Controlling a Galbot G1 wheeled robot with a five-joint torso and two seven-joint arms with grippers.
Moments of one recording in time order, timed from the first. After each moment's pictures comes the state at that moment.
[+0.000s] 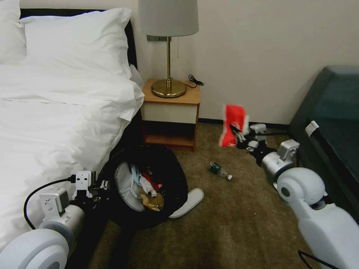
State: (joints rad) left arm 1.59 -1.07 -0.70 -2.50 -0.78 0.74 -0.34; right arm -0.99 0.88 0.37 2.15 0.84 -0.42 -0.10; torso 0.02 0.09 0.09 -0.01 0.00
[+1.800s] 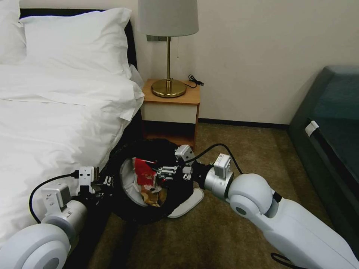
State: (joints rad) left arm 1.56 -1.05 -0.71 -2.50 -0.84 0.74 -0.36; right arm -0.72 0.92 -0.17 2.16 0.70 -0.44 -0.08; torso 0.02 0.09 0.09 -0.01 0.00
